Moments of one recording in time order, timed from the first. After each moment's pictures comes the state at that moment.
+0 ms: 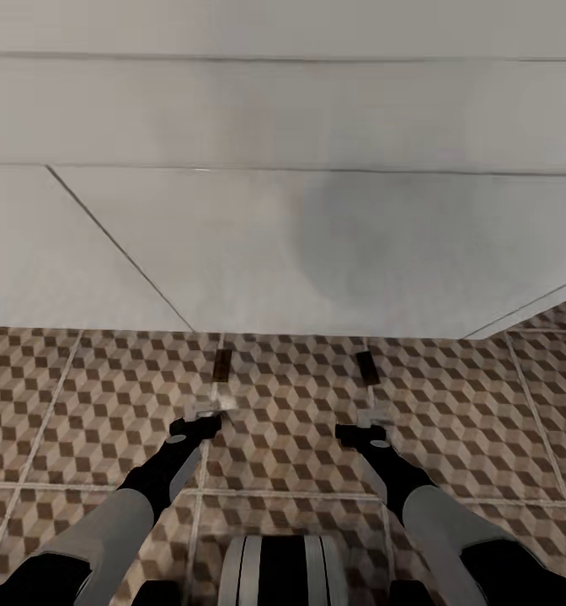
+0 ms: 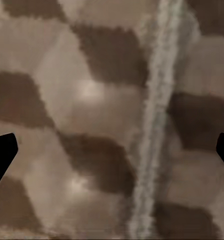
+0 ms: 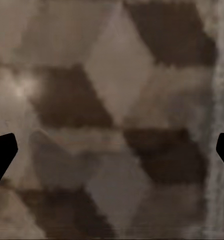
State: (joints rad) left arm -0.79 -0.04 -0.15 -0.42 0.19 0.06 0.21; right arm -0.83 0.07 0.15 -0.30 -0.14 0.03 -0.17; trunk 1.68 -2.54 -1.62
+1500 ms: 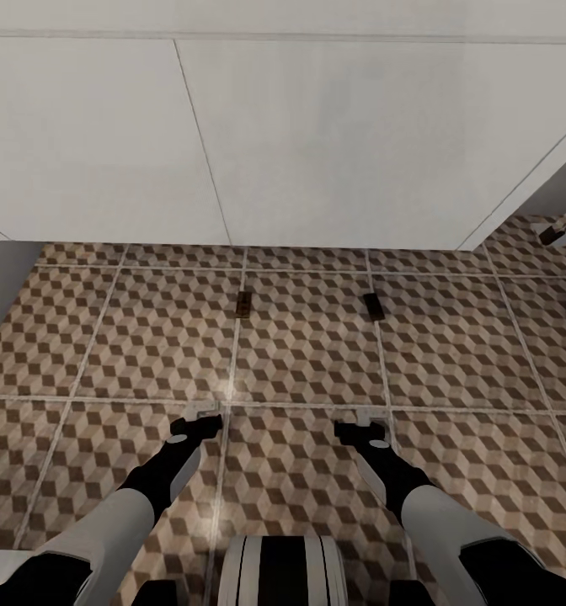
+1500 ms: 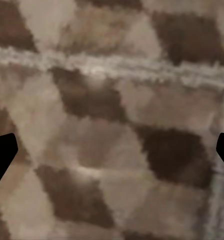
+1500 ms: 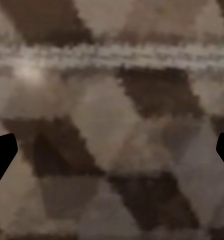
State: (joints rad) left arm -0.79 -0.04 -0.15 -0.42 0.18 0.06 0.21; right arm -0.82 0.08 0.16 -0.30 -0.14 0.01 -0.17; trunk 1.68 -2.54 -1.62
